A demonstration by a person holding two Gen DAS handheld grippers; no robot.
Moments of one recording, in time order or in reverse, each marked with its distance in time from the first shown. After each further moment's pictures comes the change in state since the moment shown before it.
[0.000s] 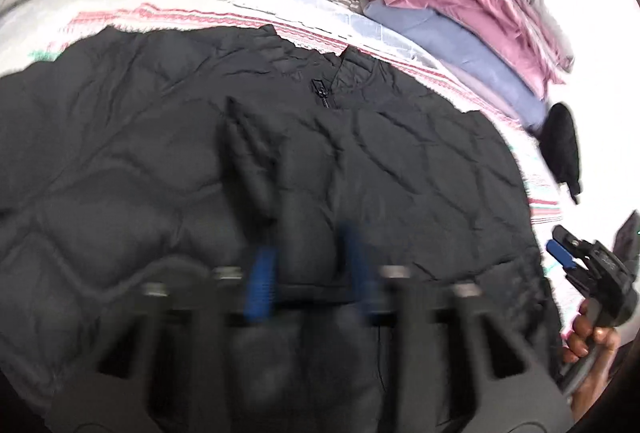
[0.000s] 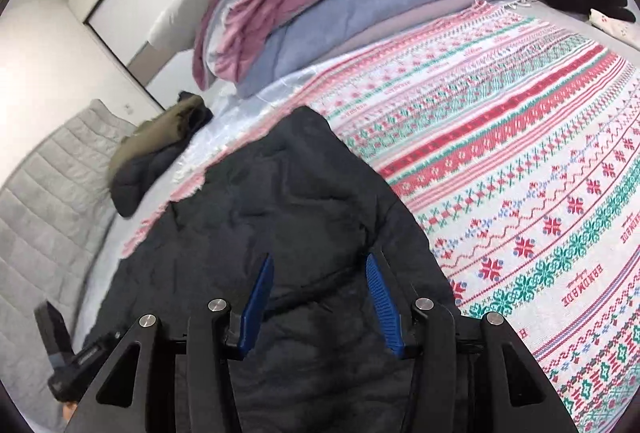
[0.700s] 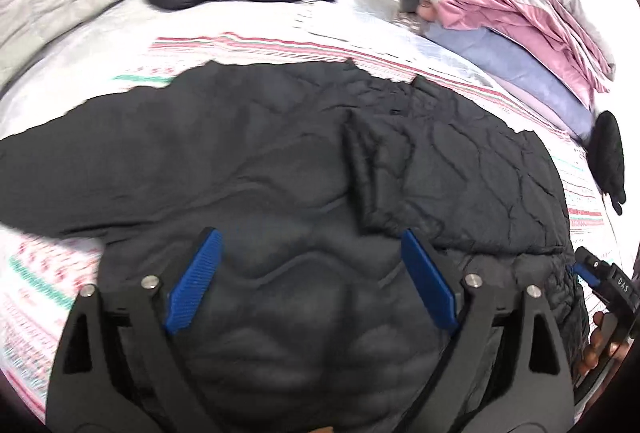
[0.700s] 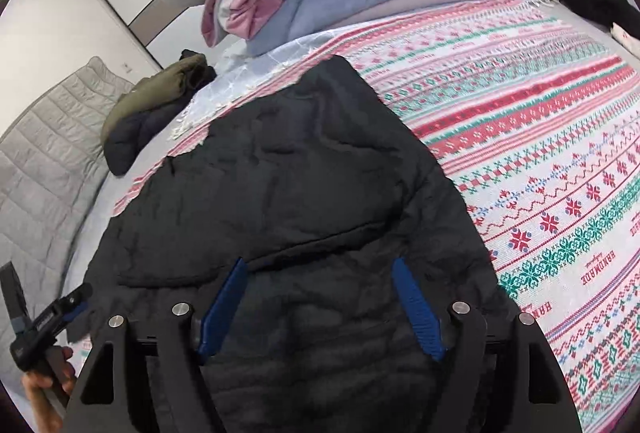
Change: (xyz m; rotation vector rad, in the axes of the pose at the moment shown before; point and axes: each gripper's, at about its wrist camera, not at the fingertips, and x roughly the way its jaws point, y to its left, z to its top) left arm -0.076 0.044 0.008 -0.029 -0.021 0.240; right arm 0.009 0.031 -0.018 -0.092 0.095 -0.028
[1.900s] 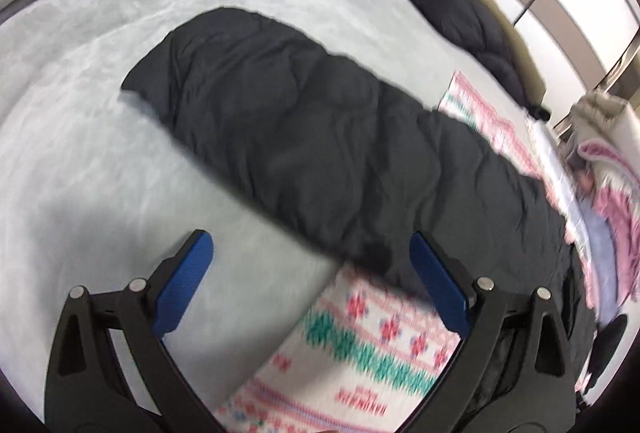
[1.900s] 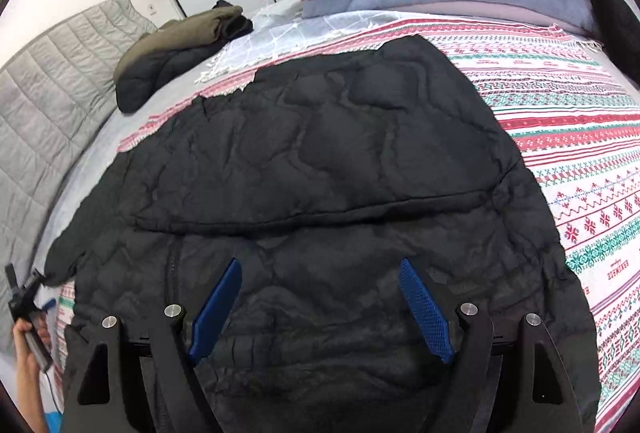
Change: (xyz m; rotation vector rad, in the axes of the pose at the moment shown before) left arm 0.004 0.334 -0.039 -0.594 -0.075 0.153; right arm 0.022 0.077 -0.028 -0.191 0.088 -0.054
